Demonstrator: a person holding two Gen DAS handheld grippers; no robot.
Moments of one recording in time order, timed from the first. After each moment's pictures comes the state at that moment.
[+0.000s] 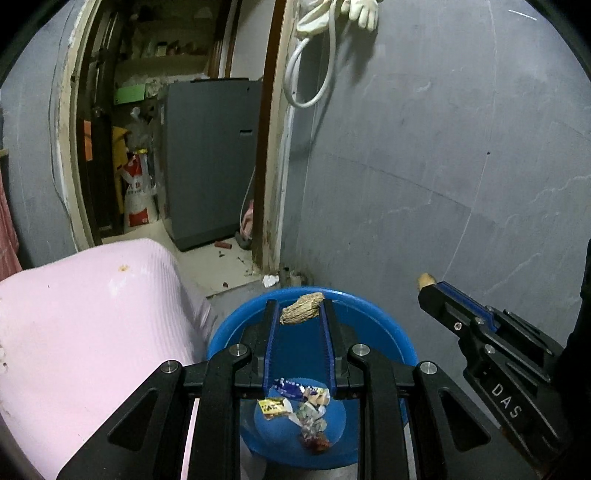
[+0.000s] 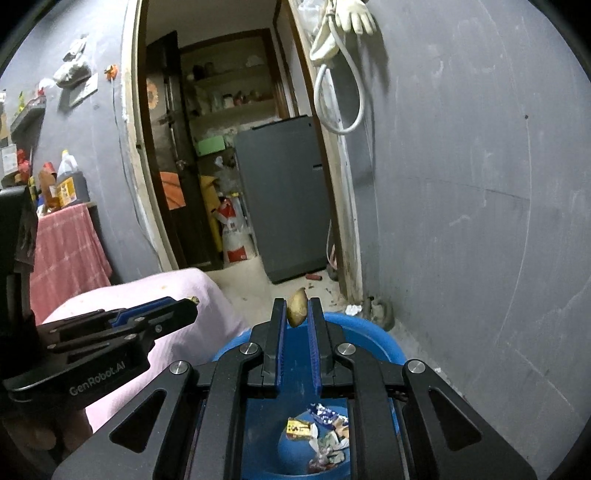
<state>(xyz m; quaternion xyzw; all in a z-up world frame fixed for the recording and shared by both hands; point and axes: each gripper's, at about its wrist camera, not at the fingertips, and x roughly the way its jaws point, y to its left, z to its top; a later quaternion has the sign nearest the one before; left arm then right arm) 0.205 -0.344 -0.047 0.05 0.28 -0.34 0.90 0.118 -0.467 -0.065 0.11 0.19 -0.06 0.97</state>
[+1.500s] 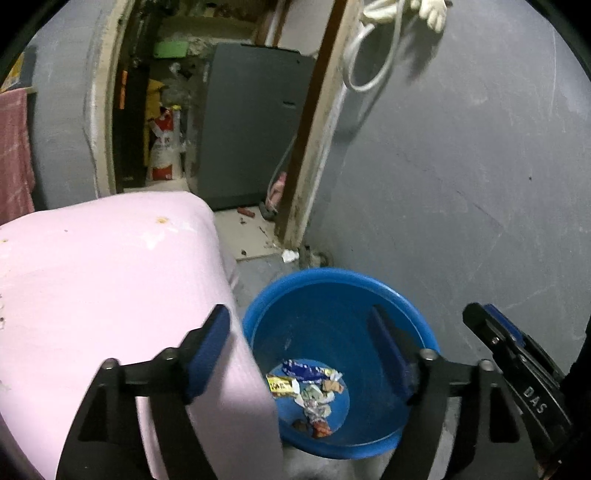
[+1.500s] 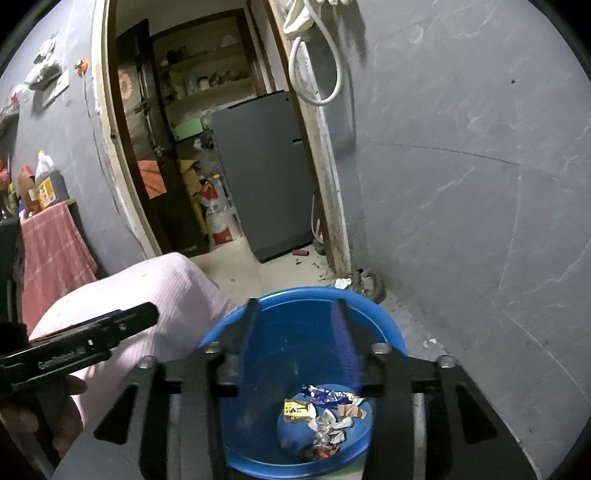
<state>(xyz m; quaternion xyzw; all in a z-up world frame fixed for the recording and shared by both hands) 0.243 -0.309 -0.063 -0.01 0.34 -0.28 0.90 0.126 -0.477 -0.069 0.14 0.22 -0.09 0.96</state>
